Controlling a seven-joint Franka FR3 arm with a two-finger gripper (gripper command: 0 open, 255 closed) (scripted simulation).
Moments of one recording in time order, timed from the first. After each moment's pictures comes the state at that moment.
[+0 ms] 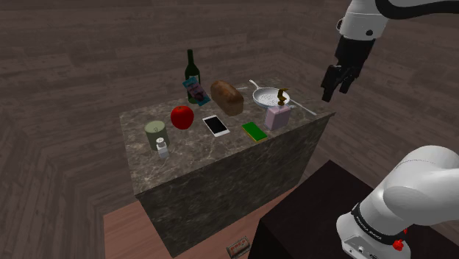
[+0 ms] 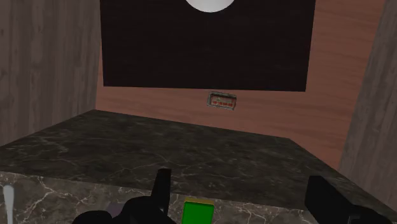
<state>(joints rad) -0.01 -0.83 -0.01 -2.37 -0.01 1.49 0.02</state>
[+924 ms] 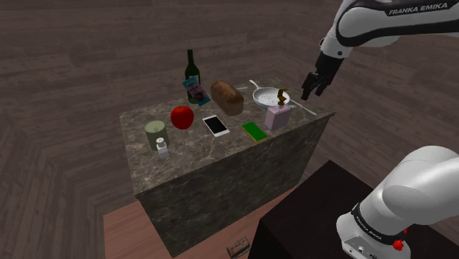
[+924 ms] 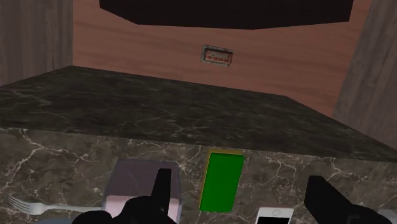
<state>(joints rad) -0.03 -0.58 -0.23 -2.43 0.00 1.92 -0.19</state>
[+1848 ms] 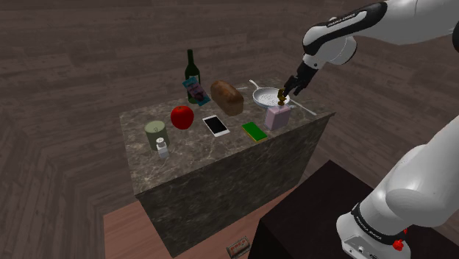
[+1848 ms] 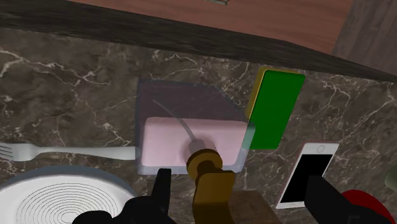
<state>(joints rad) 0.05 -0.07 -0.47 -2.21 0.36 2.25 -0.59</state>
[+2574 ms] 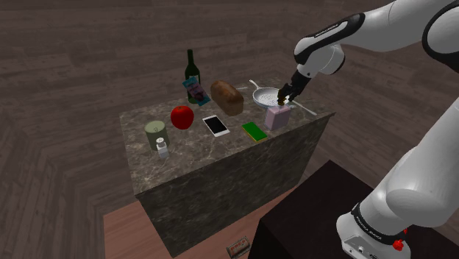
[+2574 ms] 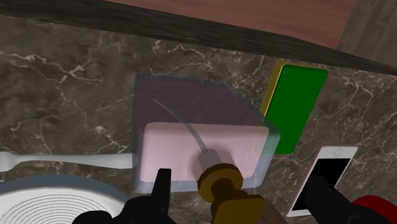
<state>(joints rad) 0.06 0.04 -0.46 -2.21 0.47 2.33 -0.68</state>
